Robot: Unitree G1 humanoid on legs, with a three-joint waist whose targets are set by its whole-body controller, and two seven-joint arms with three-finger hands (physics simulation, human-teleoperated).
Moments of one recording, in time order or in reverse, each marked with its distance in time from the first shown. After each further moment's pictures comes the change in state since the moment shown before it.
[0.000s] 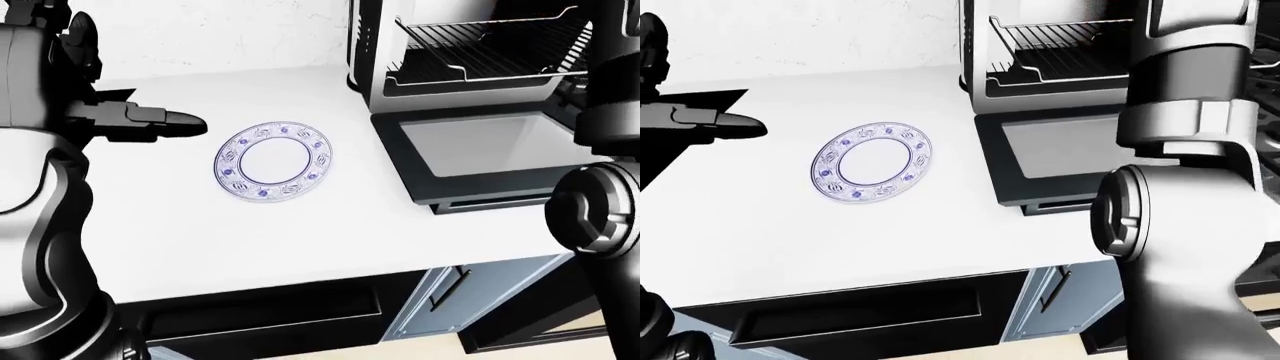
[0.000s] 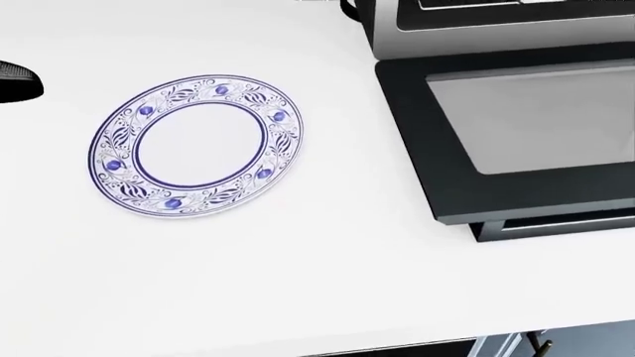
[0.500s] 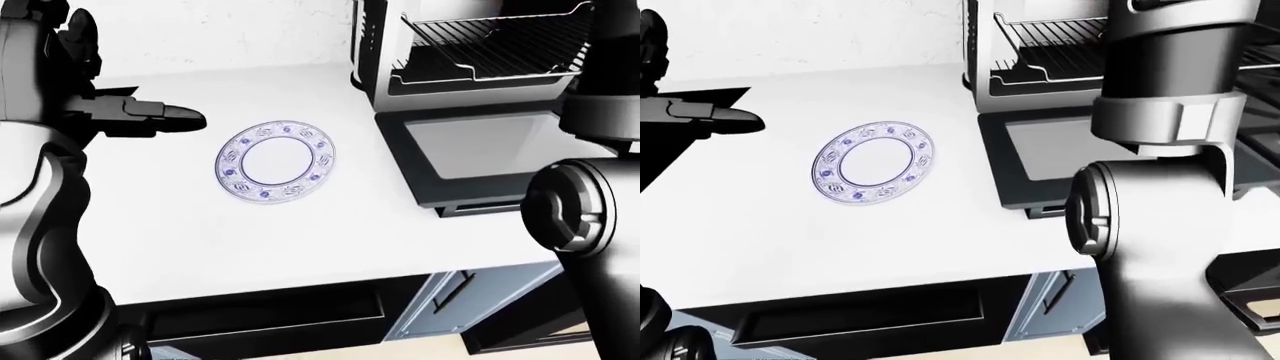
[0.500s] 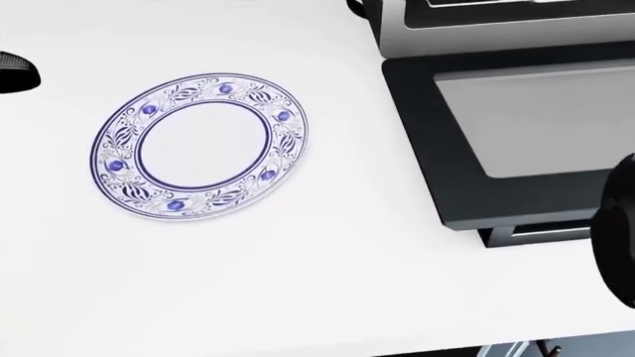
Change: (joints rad) left arm -0.028 0.007 0.003 0.007 -0.026 0.031 0.012; right arm -0.043 0.096 0.024 -0.296 0.009 0.237 0.179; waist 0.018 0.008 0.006
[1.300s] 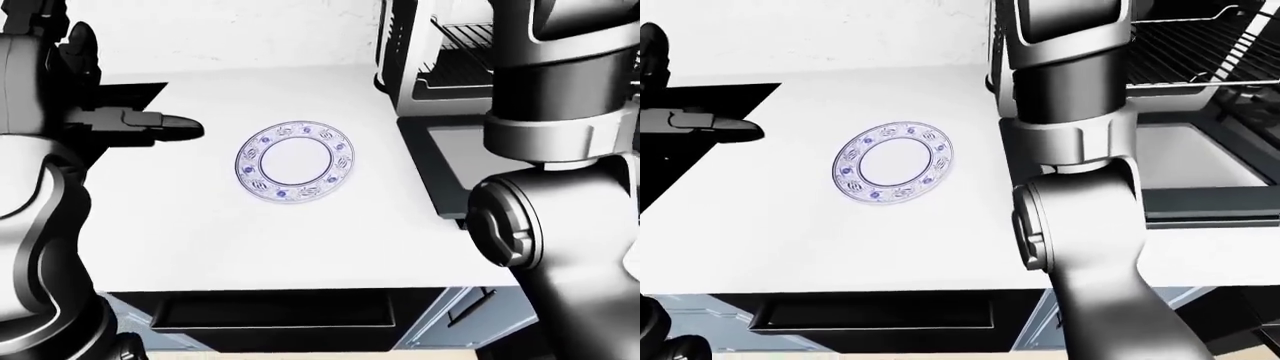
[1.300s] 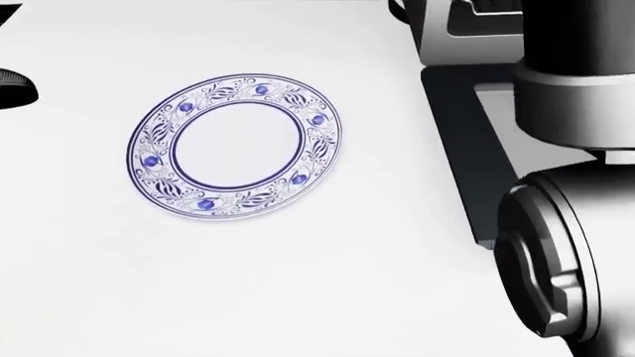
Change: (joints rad) left arm 0.050 -0.004 0.018 -0.015 -0.017 -0.014 0.012; right arm 0.000 0.209 0.052 -0.092 0.058 0.072 0.165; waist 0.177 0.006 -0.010
